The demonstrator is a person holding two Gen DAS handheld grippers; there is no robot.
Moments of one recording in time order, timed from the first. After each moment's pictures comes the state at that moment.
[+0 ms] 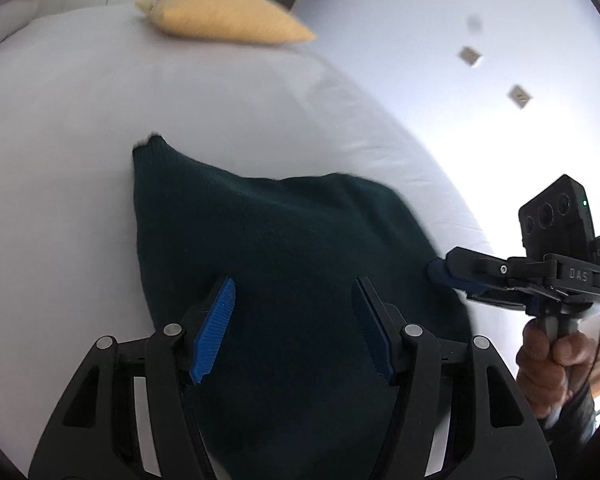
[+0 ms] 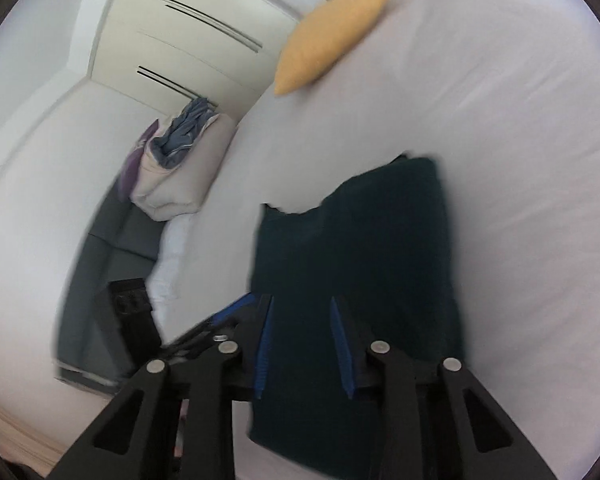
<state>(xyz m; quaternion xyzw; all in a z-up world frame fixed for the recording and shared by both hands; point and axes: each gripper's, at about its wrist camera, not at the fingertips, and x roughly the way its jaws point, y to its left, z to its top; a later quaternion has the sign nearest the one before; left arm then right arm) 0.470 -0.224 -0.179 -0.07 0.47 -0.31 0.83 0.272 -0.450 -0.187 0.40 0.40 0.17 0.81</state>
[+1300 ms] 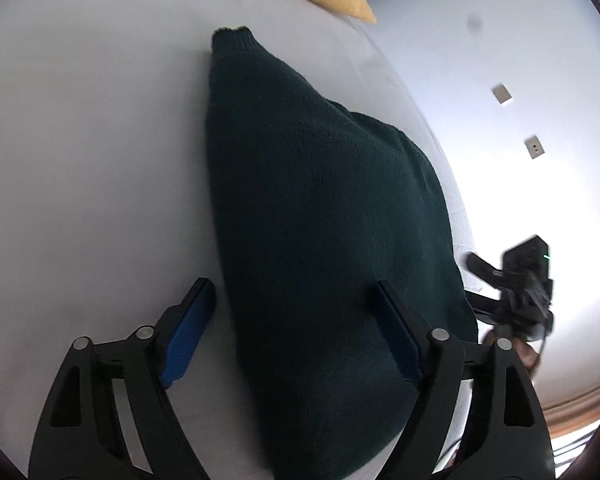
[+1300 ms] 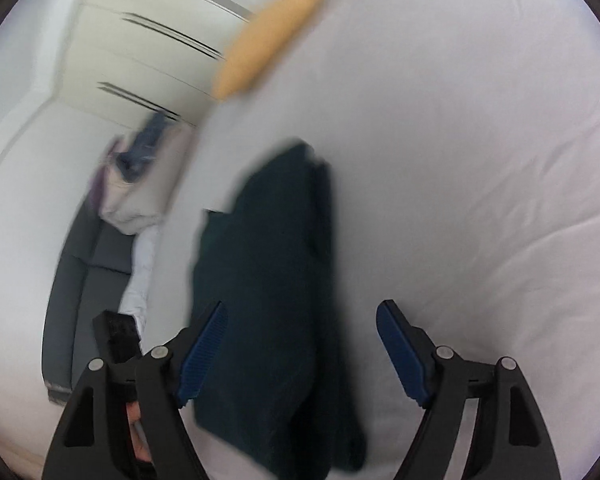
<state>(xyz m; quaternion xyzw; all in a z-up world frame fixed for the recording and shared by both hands) 0.427 -0.150 -0.227 -0.20 0.54 -0.29 0.76 0.244 -0.501 -0.213 0.41 0.43 0.09 0.80</state>
